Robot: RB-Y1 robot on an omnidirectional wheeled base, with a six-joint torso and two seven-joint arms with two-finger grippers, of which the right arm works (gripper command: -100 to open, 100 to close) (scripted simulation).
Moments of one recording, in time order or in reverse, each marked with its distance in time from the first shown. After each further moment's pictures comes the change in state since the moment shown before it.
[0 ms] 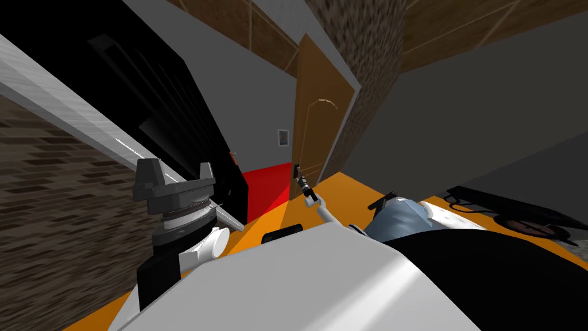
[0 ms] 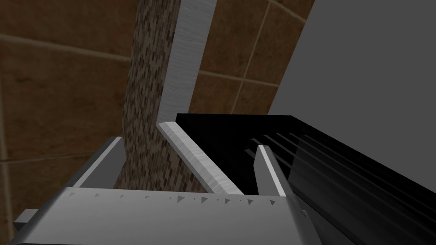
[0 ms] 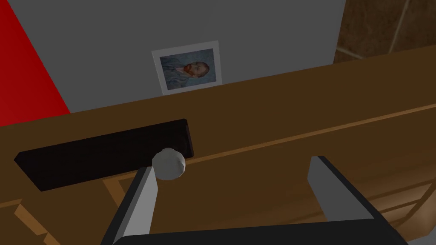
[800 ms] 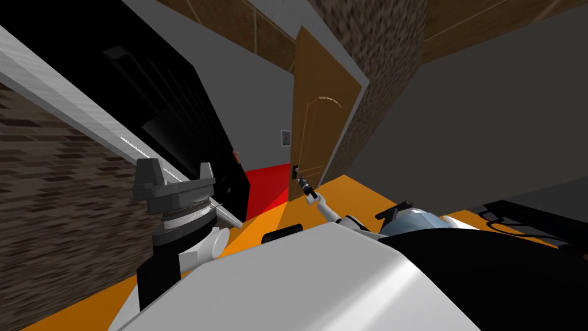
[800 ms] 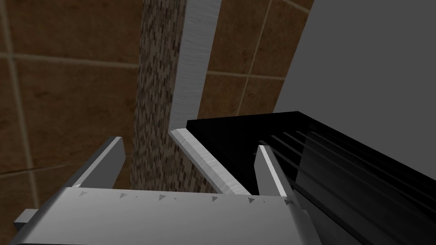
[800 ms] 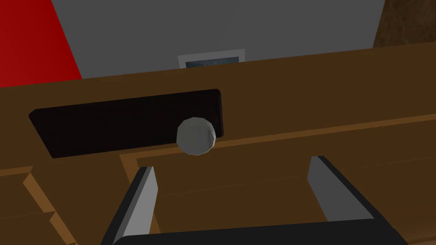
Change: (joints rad) arm -0.113 -0.047 0.029 0.205 -0.012 -0.008 -0.020
